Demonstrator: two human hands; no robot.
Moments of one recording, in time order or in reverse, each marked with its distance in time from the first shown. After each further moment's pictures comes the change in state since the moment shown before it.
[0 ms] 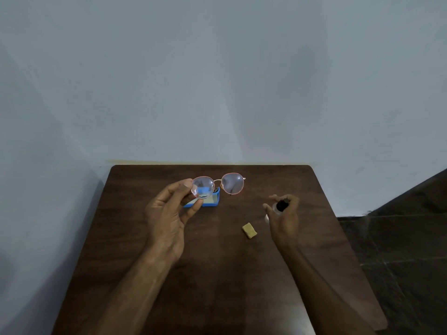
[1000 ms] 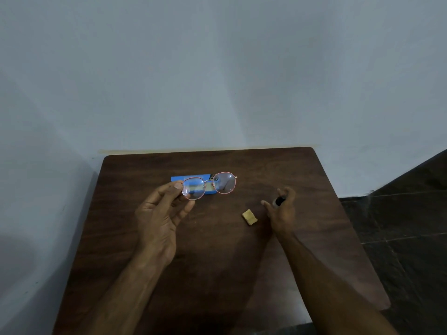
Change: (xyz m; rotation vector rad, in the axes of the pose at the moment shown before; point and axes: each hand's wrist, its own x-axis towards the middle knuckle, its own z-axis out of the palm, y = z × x) left_hand 0.005 -0.021 -0.017 0.056 0.040 -0.033; right_hand 0.017 0.088 0.018 -0.107 -0.030 0.186
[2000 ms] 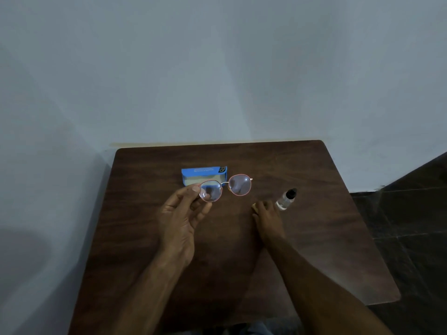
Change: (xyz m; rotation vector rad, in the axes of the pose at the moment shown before) left_hand -0.022 -0.012 -0.008 -0.037 -0.019 -0.087; right_hand -0.048 0.024 0.048 -0.675 -0.262 -0.405
